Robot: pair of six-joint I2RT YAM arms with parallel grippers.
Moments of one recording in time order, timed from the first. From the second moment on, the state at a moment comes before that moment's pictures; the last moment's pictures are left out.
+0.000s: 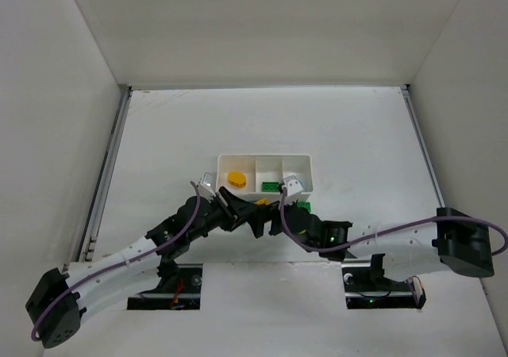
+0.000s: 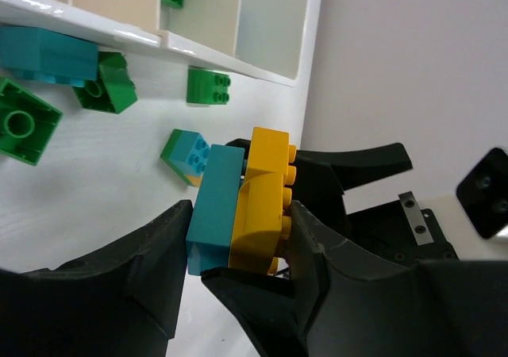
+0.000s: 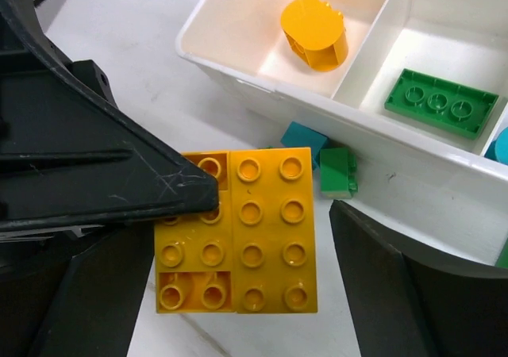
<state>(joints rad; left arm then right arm) -0.88 0.71 0.25 0.09 0.00 -1.40 1.31 1.28 0.57 0.33 0.57 0.62</state>
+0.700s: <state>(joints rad) -0.66 0.70 0.25 0.07 0.21 -1.36 1.33 1.01 0.49 0.22 0.56 0.61</state>
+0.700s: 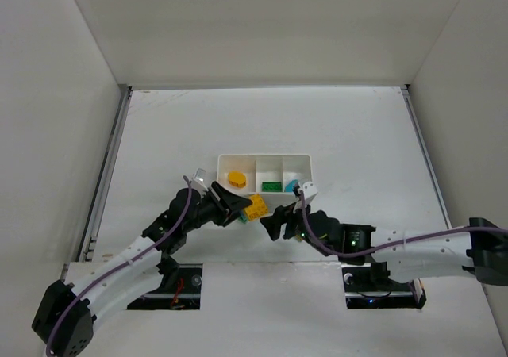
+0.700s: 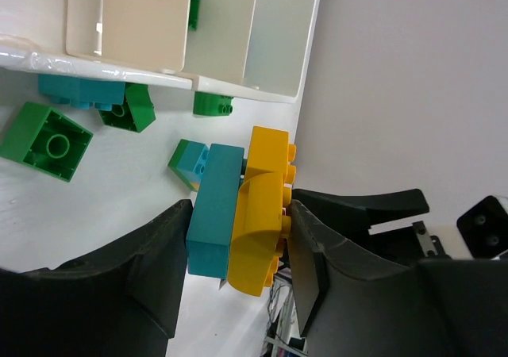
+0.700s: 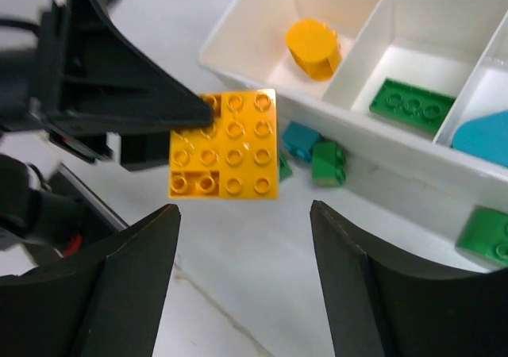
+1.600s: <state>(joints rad) -0.64 0.64 0.24 0.06 0.26 -1.37 1.39 1.05 0.52 0.17 0.59 0.56</state>
